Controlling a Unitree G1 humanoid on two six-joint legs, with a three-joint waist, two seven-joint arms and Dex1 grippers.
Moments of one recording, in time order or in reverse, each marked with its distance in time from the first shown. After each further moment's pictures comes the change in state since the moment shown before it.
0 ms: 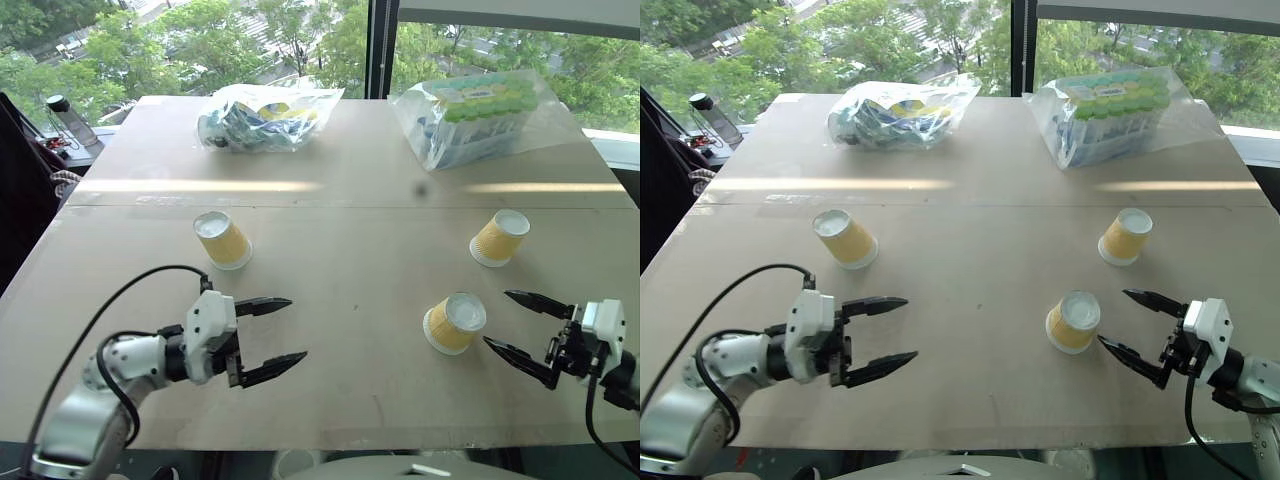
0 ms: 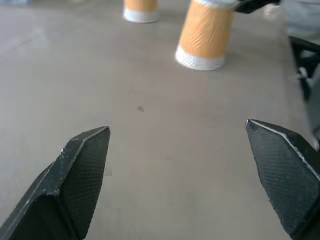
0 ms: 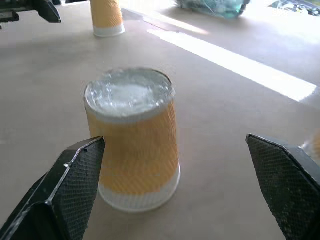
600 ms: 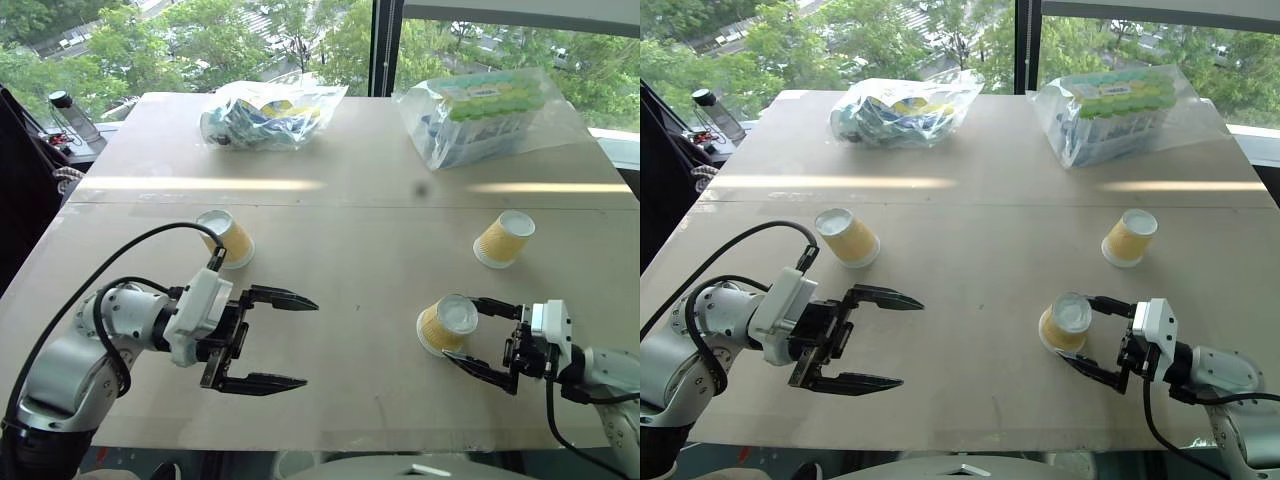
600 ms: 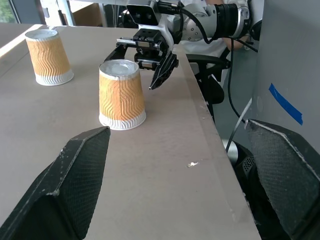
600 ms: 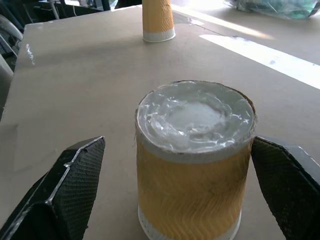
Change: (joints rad) left arm -0.212 0.068 -0.031 -0.054 -0.137 0.107 -0.209; right arm -0.068 0.007 0.189 -0.068 -0.036 0.049 -0.018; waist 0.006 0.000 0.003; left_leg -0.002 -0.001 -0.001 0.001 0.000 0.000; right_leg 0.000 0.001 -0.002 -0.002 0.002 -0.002
